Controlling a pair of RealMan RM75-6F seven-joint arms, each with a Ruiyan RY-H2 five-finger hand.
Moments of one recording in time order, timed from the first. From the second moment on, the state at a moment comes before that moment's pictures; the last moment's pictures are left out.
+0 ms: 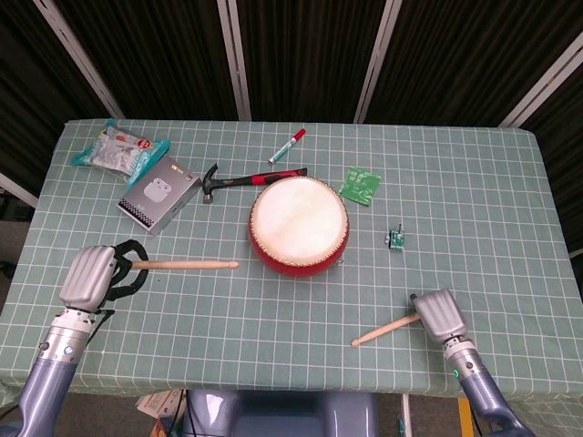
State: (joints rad) left arm -0.37 -1.17 -0.16 -2.00 1.25 1.31 0.20; right arm 0.35 -1.43 0.01 -1.45 -1.34 1.08 -0.60
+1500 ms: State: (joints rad) left arm -0.51 -1.17 -0.37 -1.88 1.05 1.23 0.09; right arm 0.47 -0.98 0.33 -1.92 -0.75 1.15 -0.34
